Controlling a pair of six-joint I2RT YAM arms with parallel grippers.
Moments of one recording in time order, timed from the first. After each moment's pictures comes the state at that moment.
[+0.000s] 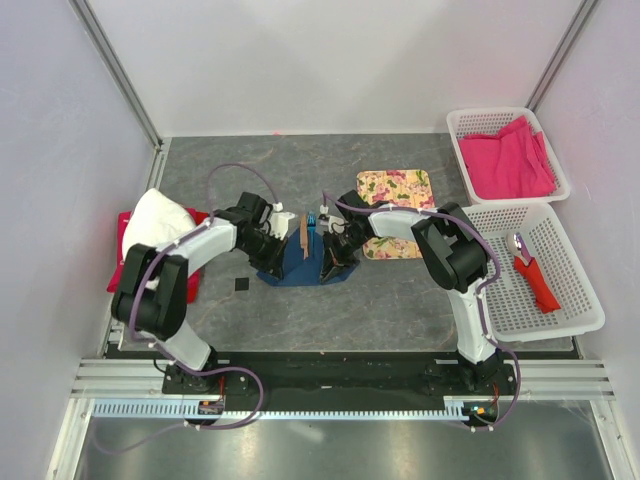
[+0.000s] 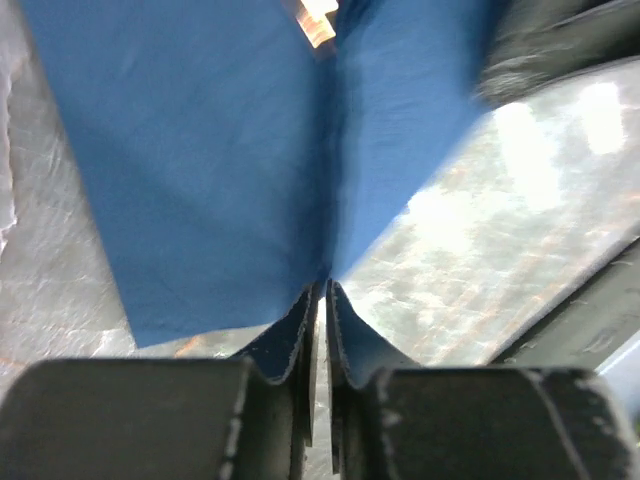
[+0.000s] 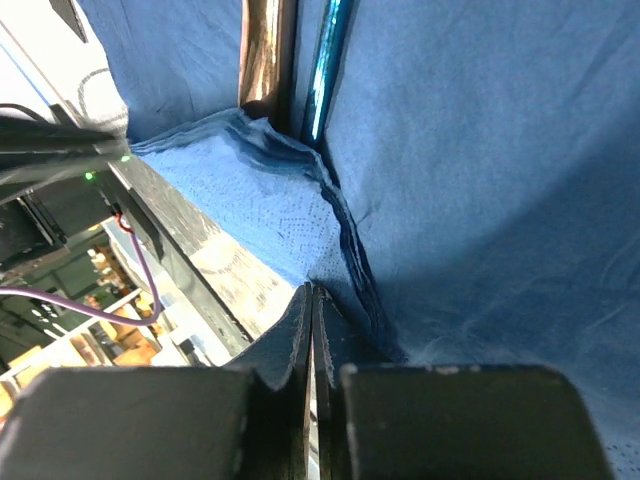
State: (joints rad) left arm -0.35 1.66 0.98 -0.65 0.43 0.19; right arm 0.60 2.16 1.40 -0.48 -0.76 0.42
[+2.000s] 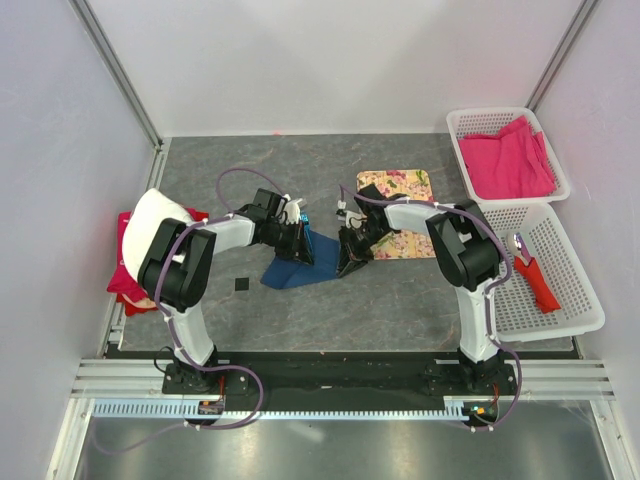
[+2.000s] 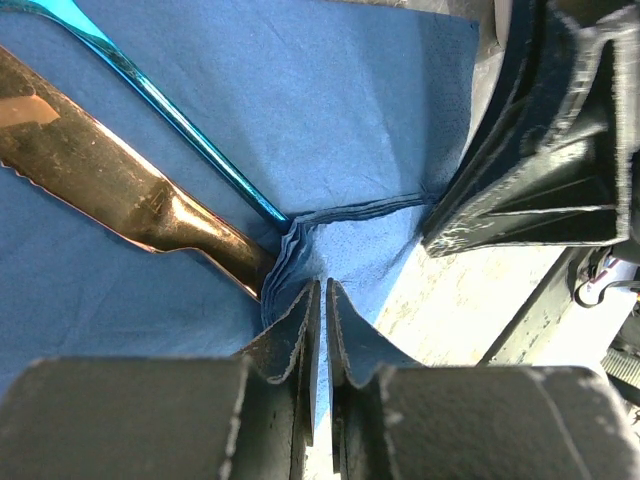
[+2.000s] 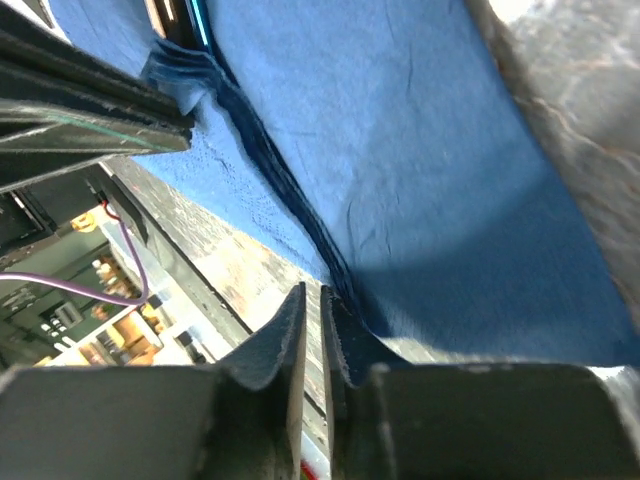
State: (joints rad) left arm -0.37 1.86 1.02 -0.24 0.65 -0.24; right arm 0.50 2.13 1.37 -0.60 -0.76 0.32
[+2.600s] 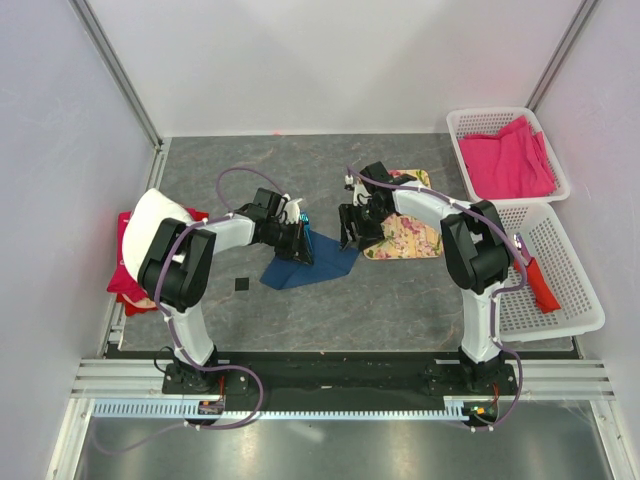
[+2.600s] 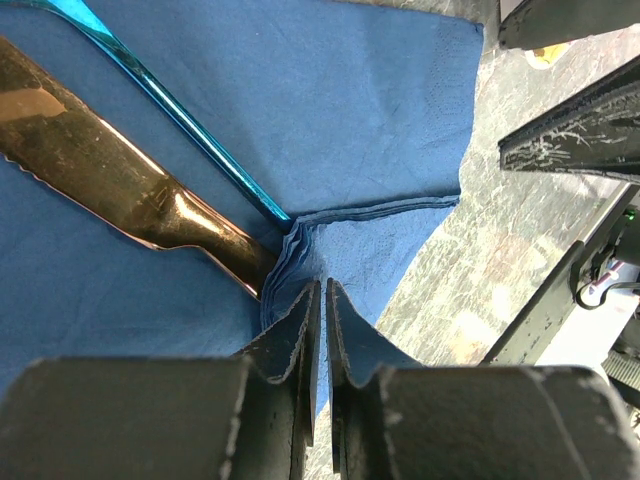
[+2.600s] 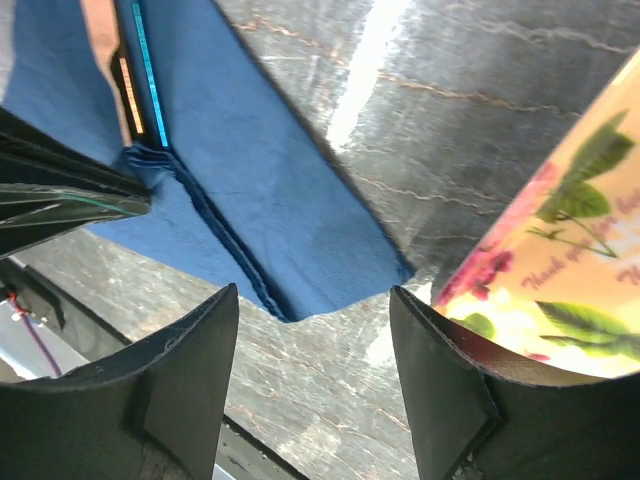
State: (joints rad) left arm -0.37 1.86 1.03 -0.25 0.63 -0.24; right arm 0.46 2.06 1.51 -0.69 -0.45 0.26
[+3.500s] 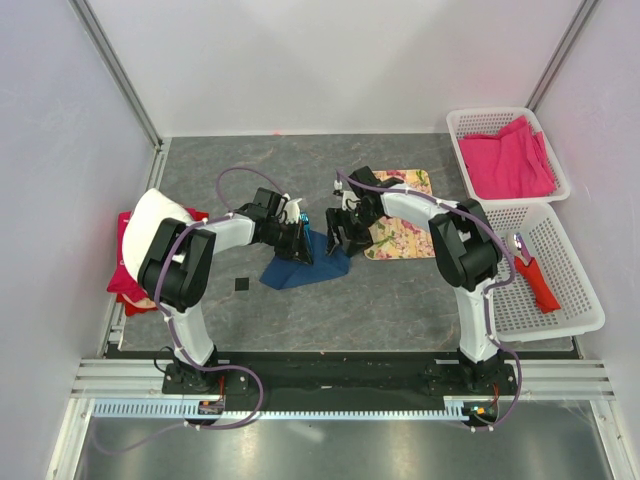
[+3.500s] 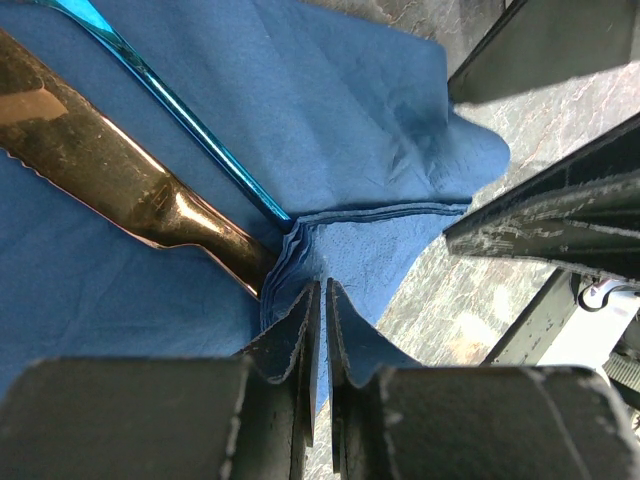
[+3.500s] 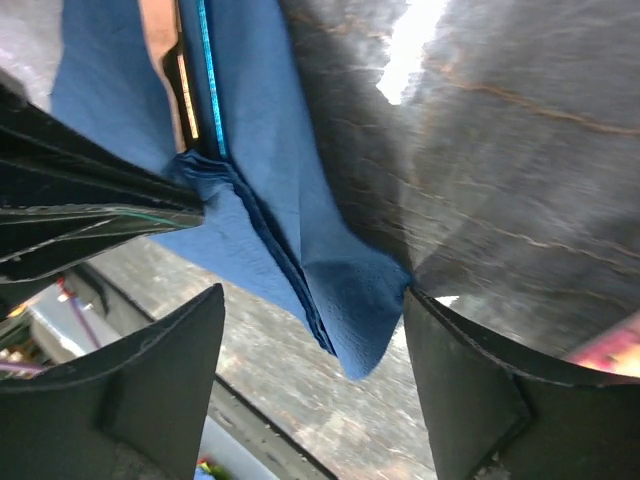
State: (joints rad) left arm -0.37 1.86 1.03 -0.26 0.63 -0.24; right arm 0.51 2.12 1.55 -0.69 -0.51 0.33
